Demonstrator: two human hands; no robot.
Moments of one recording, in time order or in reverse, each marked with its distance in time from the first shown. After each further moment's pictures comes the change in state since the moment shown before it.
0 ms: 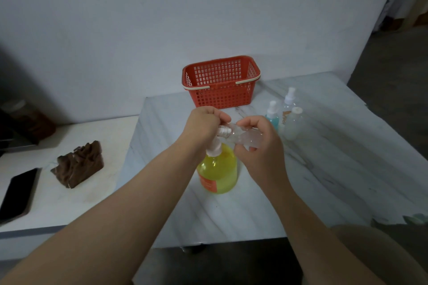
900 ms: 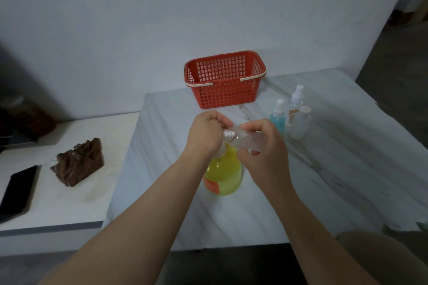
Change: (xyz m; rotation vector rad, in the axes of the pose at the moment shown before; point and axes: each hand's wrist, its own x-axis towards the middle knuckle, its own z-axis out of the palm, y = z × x) left_hand 0.004 -0.015 0.005 0.026 0.080 0.019; right_hand -0.001 0.005 0.006 -0.018 -0.011 0.069
